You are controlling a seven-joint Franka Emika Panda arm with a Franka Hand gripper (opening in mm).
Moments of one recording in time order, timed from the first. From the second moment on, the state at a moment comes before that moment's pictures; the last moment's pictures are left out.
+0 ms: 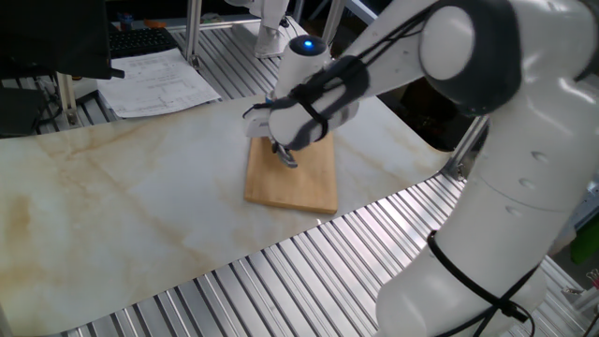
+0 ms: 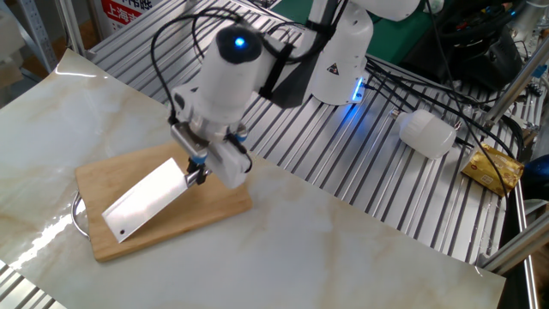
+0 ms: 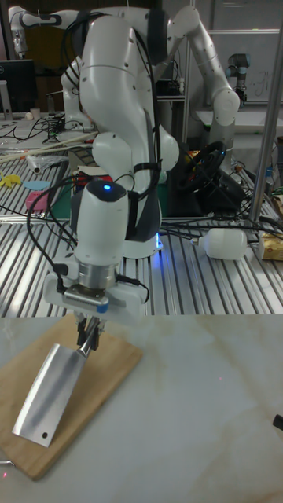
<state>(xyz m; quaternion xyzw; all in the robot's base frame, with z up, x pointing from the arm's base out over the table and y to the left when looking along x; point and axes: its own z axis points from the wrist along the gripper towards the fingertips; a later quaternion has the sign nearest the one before) 0.530 -0.089 0.142 0.13 0.98 -0.07 0.09</state>
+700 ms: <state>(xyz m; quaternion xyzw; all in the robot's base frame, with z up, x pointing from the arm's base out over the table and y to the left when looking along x) 0.555 -0.090 0.107 0.12 0.99 -0.05 0.04</state>
